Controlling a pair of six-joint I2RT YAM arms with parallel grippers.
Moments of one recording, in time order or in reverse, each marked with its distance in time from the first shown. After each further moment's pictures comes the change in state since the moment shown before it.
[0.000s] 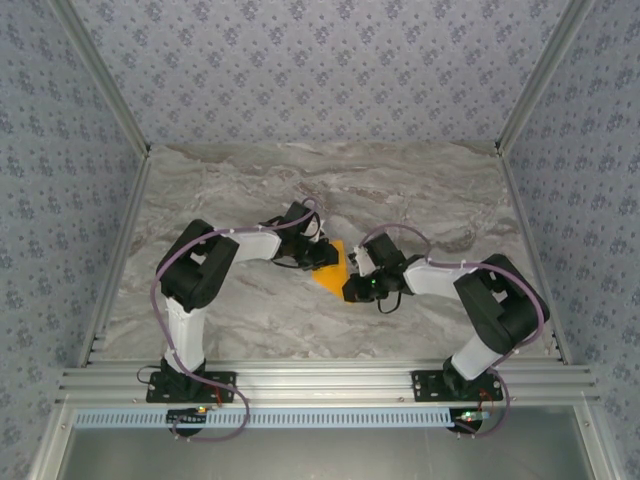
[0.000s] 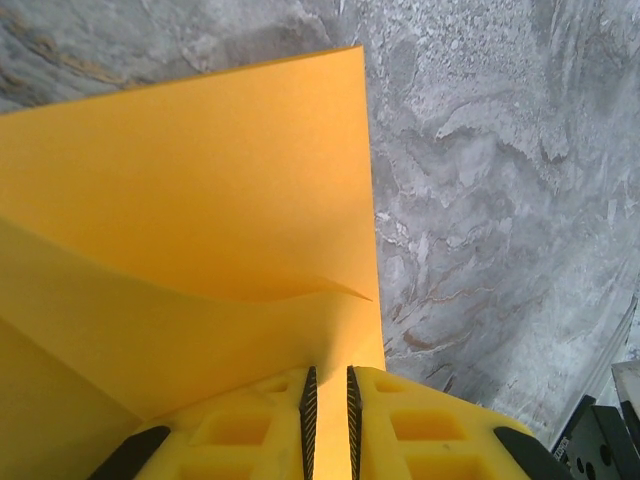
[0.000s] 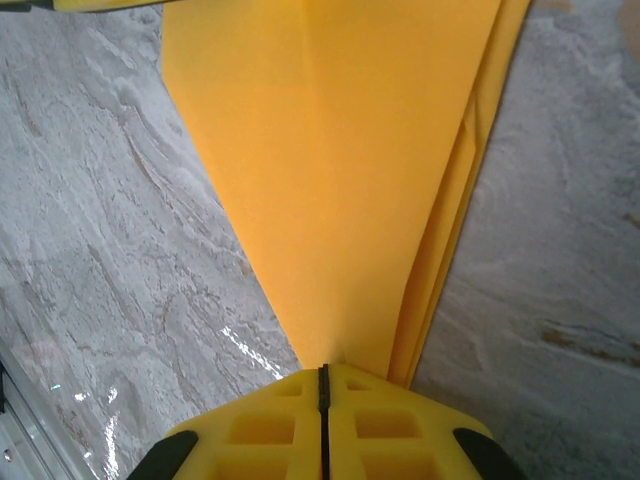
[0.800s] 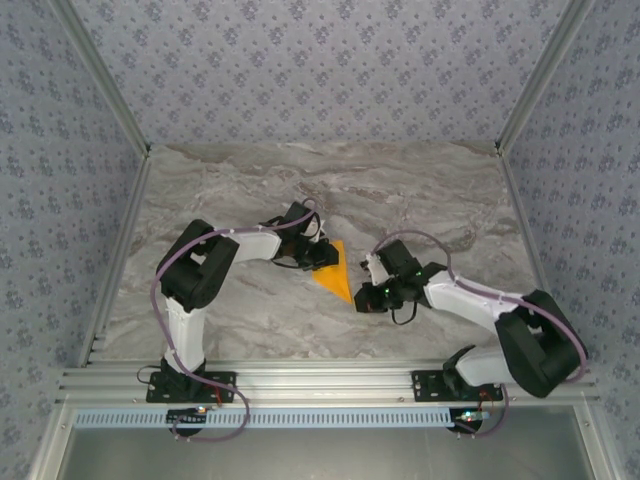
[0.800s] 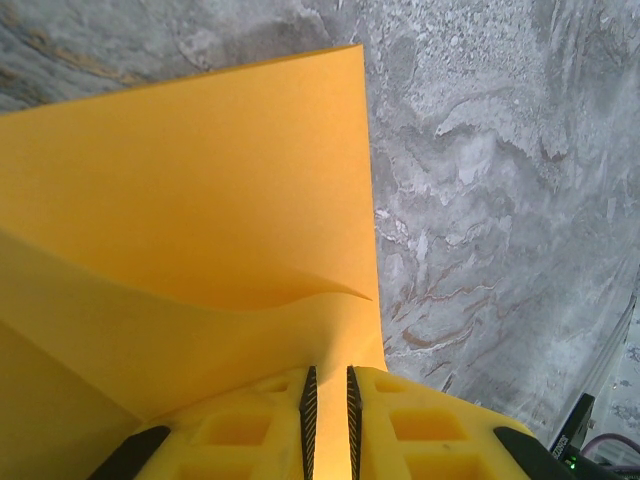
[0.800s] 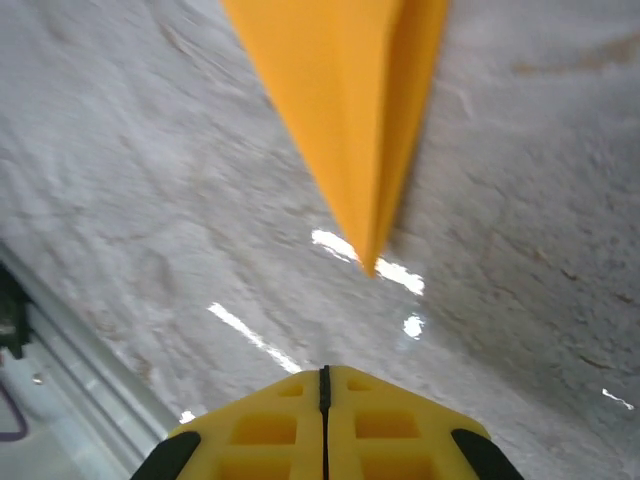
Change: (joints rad) left arm 0.000 0.000 0.000 -0.002 0.003 0.000; right arm 0.005 -0.287 -0.063 -0.204 0.006 0.025
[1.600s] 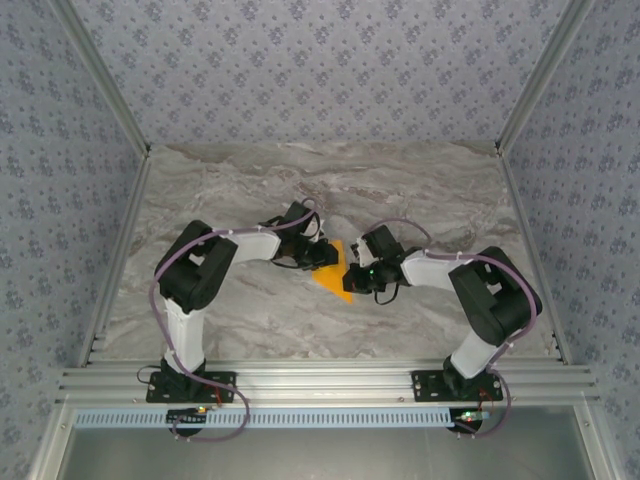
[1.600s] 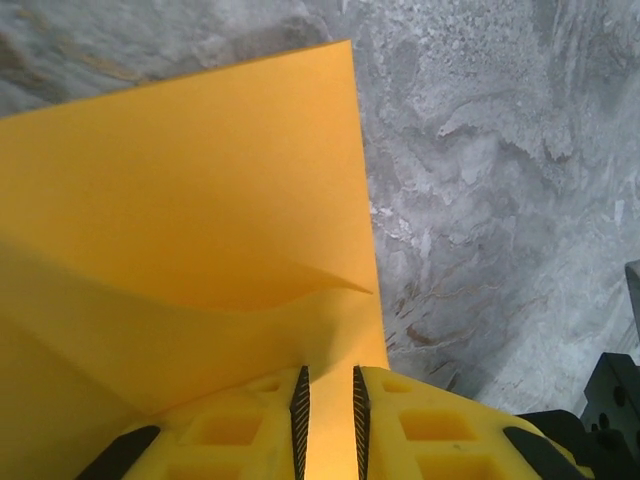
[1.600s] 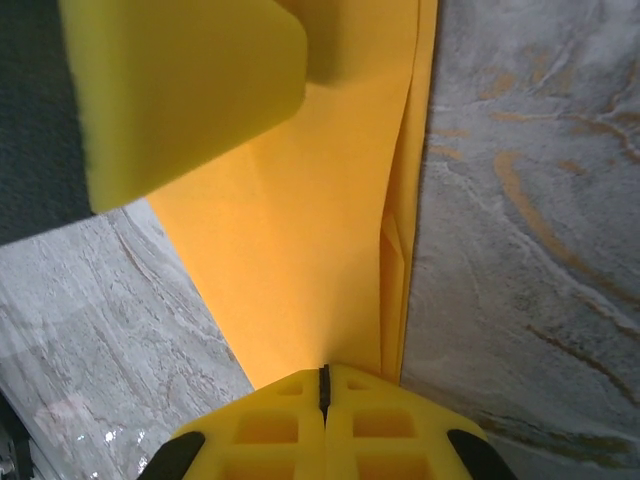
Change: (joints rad) left arm -0.003 -0.026 -0.012 -0.007 -0.024 0.004; right arm -0.043 0.348 0.134 0.209 0.020 0.063
